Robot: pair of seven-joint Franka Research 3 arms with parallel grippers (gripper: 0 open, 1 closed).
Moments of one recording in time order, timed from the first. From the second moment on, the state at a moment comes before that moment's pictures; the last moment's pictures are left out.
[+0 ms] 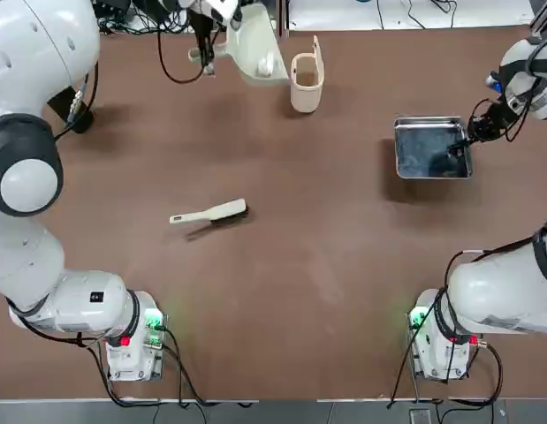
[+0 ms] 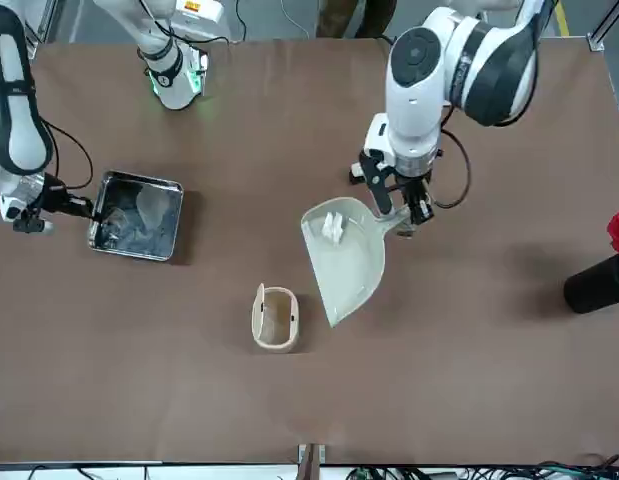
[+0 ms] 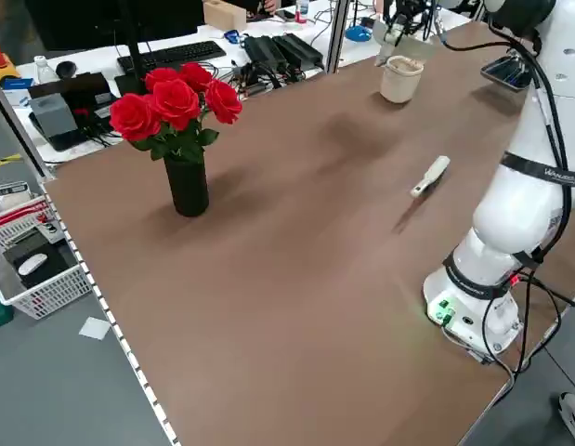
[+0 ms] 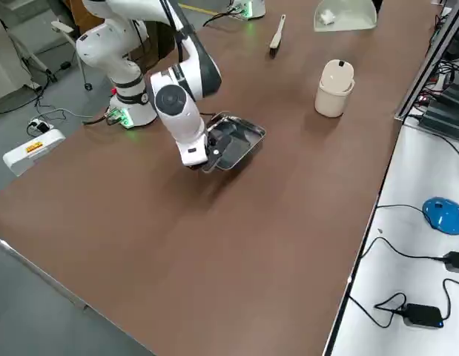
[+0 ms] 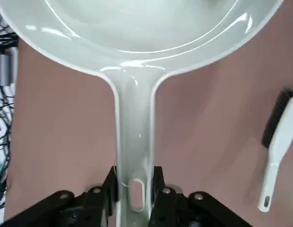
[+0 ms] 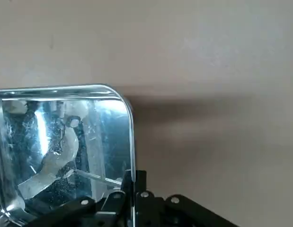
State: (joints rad) left arm -0.03 0.26 -0.64 -1.55 0.41 1.72 0.47; right arm -0.15 0.18 -0.29 -2.28 0.39 2.24 -0.61
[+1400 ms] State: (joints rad) left arm -0.67 0.67 -0.13 -0.98 0.73 1.49 0.29; right arm -0.15 0.34 -0.29 -2.29 0.59 2.30 -0.82
